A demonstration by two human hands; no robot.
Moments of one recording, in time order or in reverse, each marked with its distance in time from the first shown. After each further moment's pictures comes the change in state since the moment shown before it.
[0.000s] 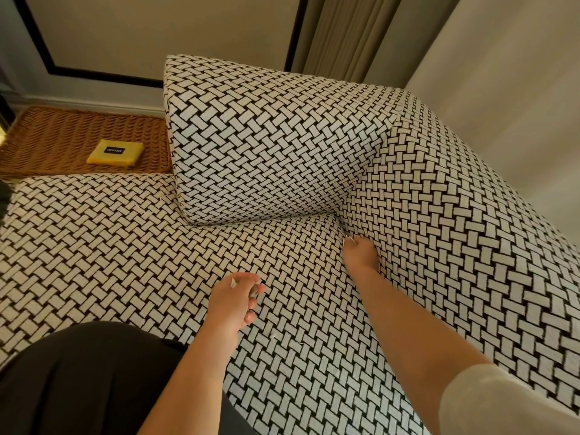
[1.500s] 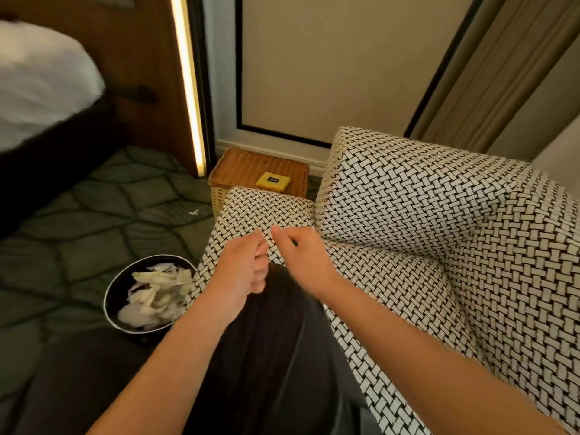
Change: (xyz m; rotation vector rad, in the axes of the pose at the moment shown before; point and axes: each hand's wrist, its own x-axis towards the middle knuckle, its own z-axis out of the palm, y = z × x) left_hand -0.164 0.066 -0.138 -0.094 0.152 0.381; right_hand -0.323 -0.163 0.002 0.357 -0.662 -1.122
